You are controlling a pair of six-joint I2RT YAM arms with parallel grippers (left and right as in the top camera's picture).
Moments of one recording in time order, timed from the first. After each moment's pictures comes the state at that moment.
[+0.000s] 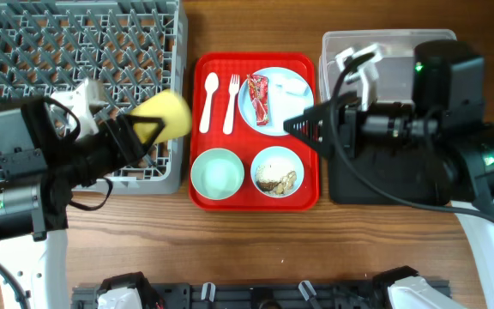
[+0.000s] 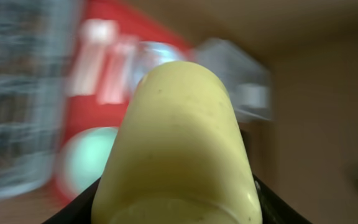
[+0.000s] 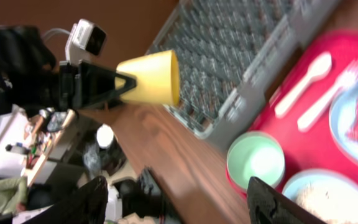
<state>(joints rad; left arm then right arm) 0.18 1.06 1.25 -1.07 0.65 -0.39 0.28 1.24 1.53 -1.03 -0.83 0.22</state>
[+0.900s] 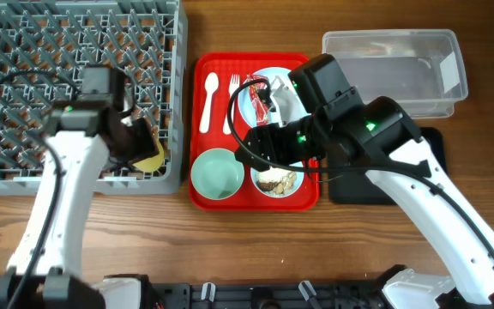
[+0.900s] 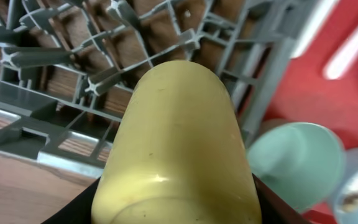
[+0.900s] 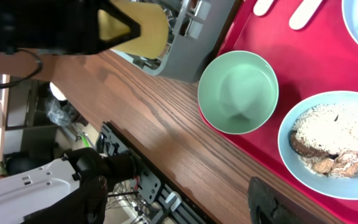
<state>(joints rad) -0.04 1.47 1.25 -1.19 -0.01 -0.40 0.59 1.47 1.50 -1.07 -0.53 0.37</state>
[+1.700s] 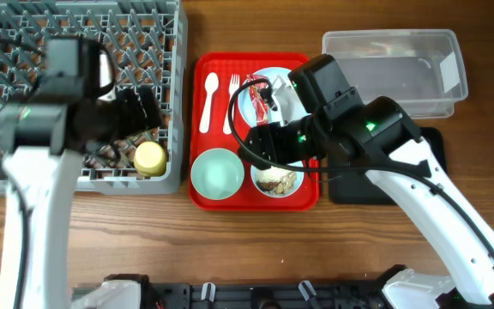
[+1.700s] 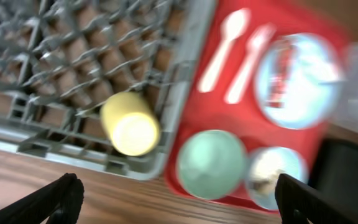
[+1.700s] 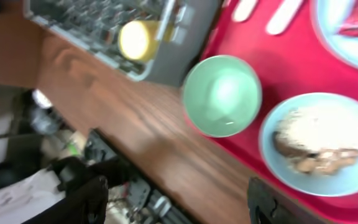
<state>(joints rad) -0.05 1.37 1.59 -1.34 0.11 -0.40 0.59 1.47 1.50 -1.07 -0.45 0.37</state>
